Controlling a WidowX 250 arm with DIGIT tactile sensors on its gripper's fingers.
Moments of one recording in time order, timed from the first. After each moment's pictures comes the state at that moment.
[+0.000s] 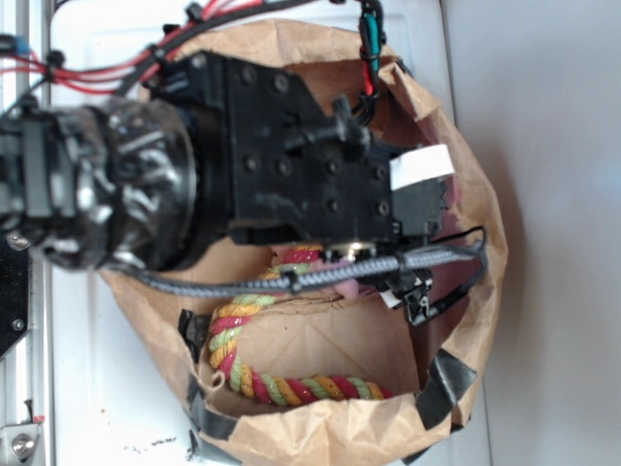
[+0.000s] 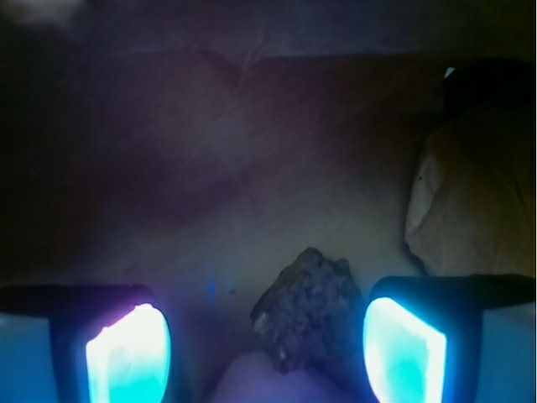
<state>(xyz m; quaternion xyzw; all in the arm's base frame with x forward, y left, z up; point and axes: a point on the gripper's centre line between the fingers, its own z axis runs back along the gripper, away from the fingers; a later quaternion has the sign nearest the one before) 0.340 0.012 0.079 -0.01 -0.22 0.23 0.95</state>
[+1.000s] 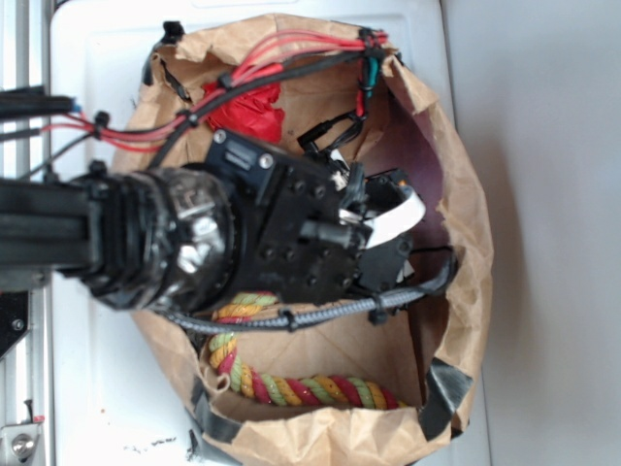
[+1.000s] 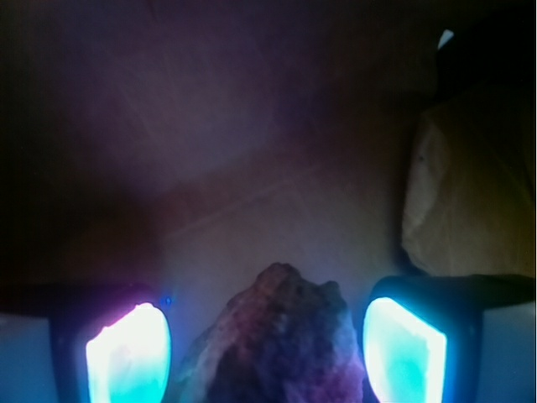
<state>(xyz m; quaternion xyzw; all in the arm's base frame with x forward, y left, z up) 0.336 0.022 0.041 0.05 -0.25 0.24 0.94</state>
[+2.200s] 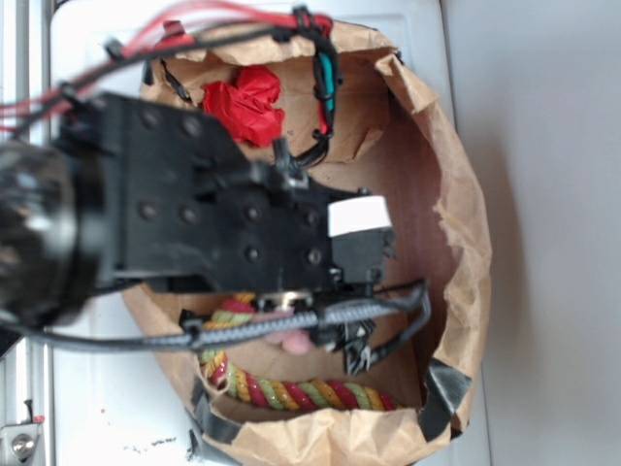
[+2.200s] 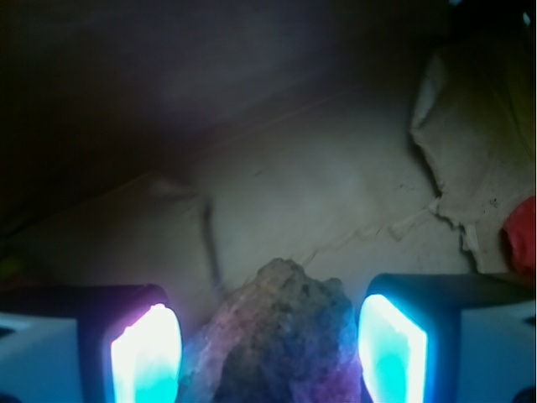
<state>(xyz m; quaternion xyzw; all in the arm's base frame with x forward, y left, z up) 0.298 -0.002 0.102 -0.06 -0.15 0.22 0.96</state>
